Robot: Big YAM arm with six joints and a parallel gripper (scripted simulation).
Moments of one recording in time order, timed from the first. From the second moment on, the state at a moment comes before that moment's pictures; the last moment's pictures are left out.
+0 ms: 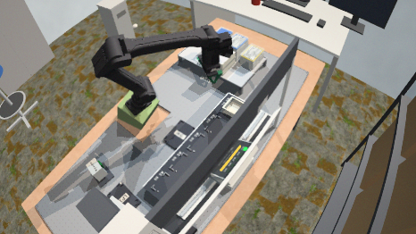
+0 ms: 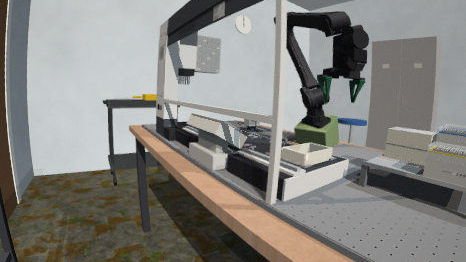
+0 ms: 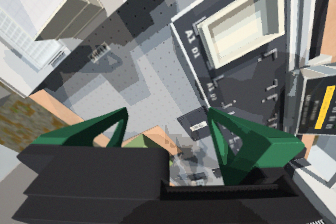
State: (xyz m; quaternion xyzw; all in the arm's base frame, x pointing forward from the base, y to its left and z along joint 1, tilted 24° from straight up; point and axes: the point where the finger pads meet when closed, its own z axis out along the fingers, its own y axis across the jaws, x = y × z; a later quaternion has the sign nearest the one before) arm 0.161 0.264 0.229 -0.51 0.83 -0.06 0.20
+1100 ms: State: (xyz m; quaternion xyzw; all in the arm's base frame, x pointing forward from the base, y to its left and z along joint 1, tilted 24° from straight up) arm 0.146 0.267 0.224 -0.70 0.68 -0.11 0.18
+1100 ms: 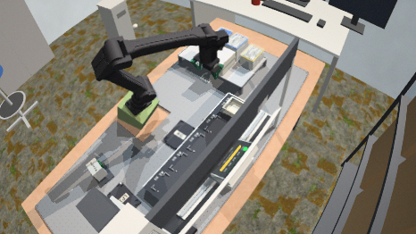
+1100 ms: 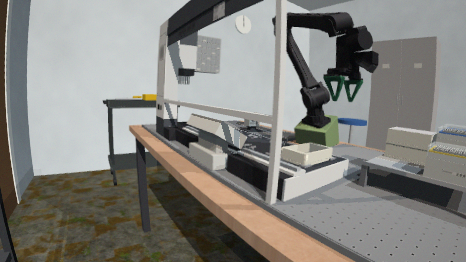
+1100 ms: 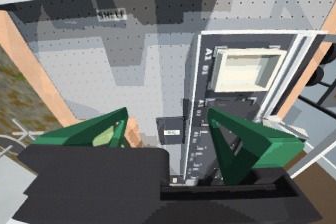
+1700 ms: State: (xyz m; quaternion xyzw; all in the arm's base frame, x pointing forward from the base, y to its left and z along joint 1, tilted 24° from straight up) arm 0.139 0.330 0.225 -0.72 0.66 -0.11 0.17
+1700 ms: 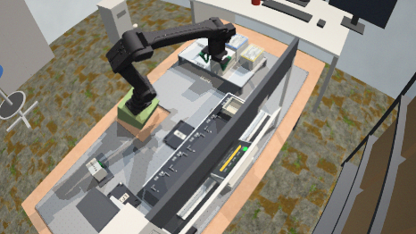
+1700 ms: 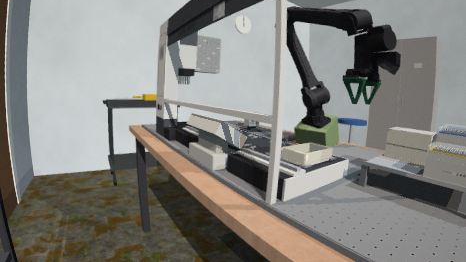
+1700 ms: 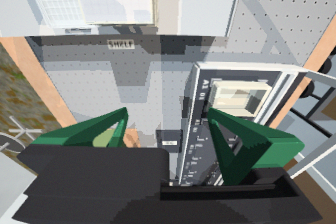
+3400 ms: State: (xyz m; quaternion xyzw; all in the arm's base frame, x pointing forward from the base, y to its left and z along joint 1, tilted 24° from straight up) arm 0.075 0.454 0.219 -0.72 0.67 -0.11 0.18
